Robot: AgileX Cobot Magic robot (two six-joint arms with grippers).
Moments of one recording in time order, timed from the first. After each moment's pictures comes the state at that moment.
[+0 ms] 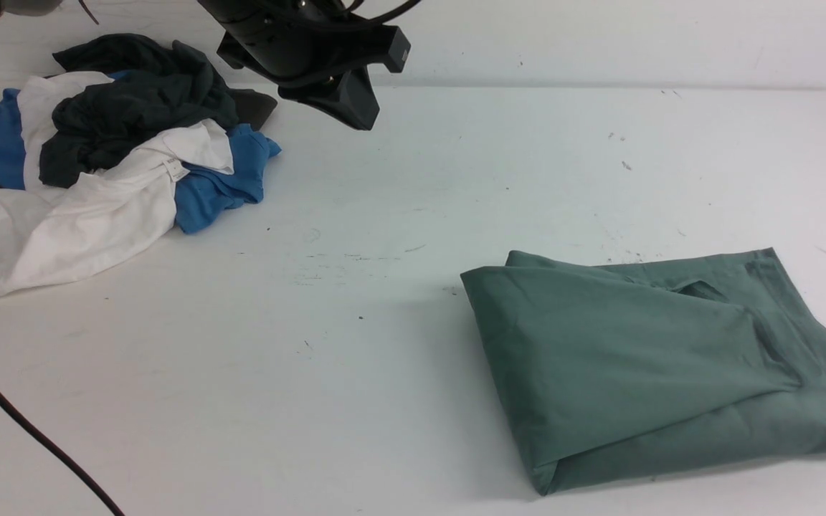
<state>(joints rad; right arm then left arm) -0.08 0.10 -0.20 0.19 0.40 -0.13 -0.32 1.94 -2.07 -0.36 1.26 0.12</state>
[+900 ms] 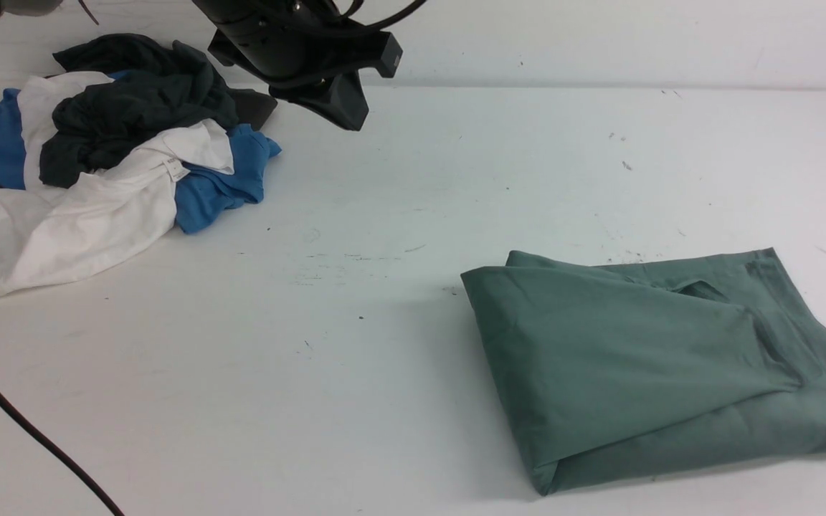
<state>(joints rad) -0.08 0.08 -0.17 0.19 0.50 -0.13 -0.32 1.94 -2.07 -0.31 1.26 0.12</state>
